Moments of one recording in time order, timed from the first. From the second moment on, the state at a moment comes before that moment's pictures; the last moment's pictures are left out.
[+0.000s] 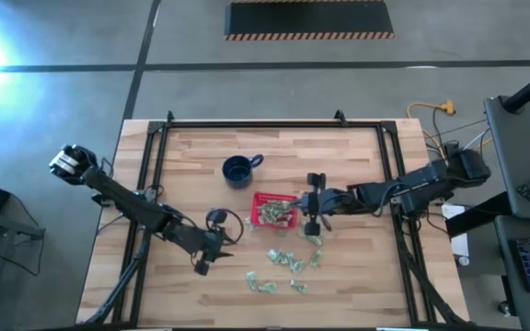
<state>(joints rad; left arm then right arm) -0.52 1.26 0.63 0.01 -0.27 -0.05 0.15 1.44 0.67 0.17 0.31 -0.01</state>
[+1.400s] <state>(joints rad) -0.22 1.58 0.63 0.17 -0.29 -0.02 0.22 1.47 0.81 -0.01 0.31 -0.06</state>
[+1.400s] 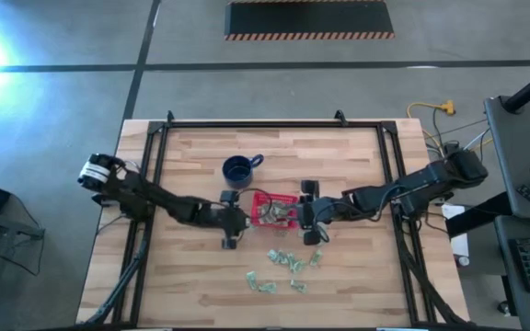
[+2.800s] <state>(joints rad) -0.24 1.41 0.63 -0.01 -0.18 -0.07 0.25 1.37 0.81 -0.39 0.44 0.23</state>
